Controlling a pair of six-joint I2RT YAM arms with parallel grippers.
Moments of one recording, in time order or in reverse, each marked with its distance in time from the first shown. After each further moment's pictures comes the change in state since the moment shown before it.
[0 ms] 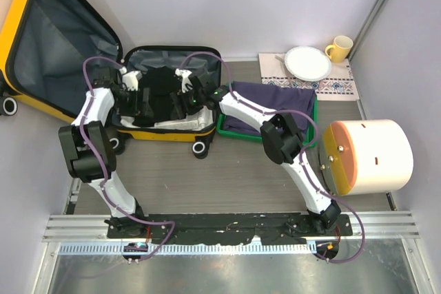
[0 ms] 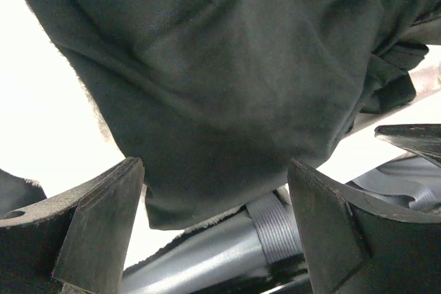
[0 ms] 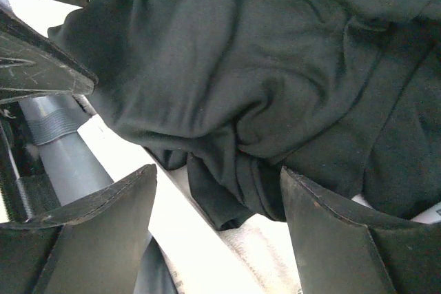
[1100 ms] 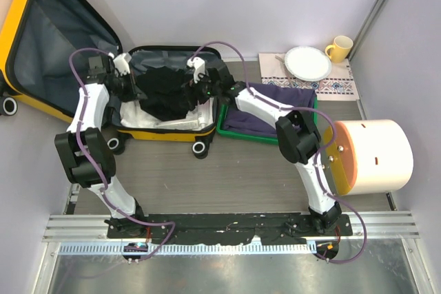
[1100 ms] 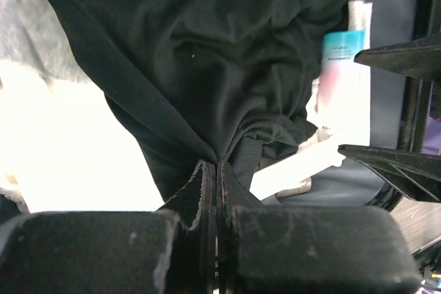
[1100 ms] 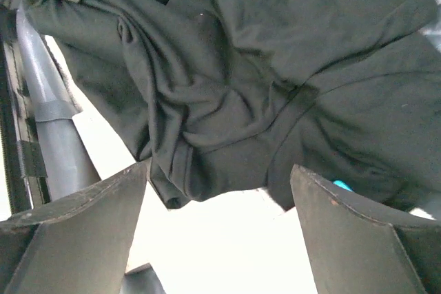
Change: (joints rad) left arm 0.002 -0.047 0.080 0.053 0.098 -0.281; right arm -0.068 -0.151 -0.201 0.204 -0.056 -0.216
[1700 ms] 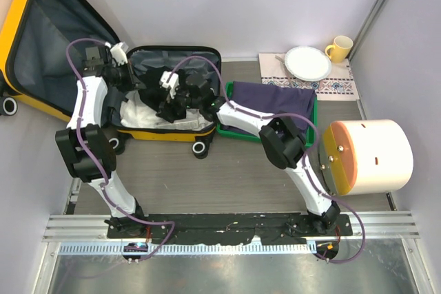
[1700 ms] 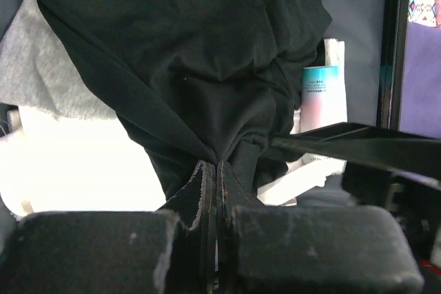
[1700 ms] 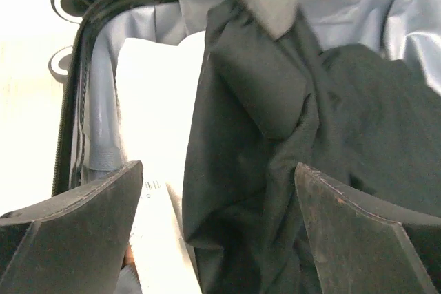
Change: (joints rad) left arm 0.000 0.053 0.160 -0.018 0.018 -0.039; right arm 0.120 0.049 -0.003 0.323 -0.023 -0.217
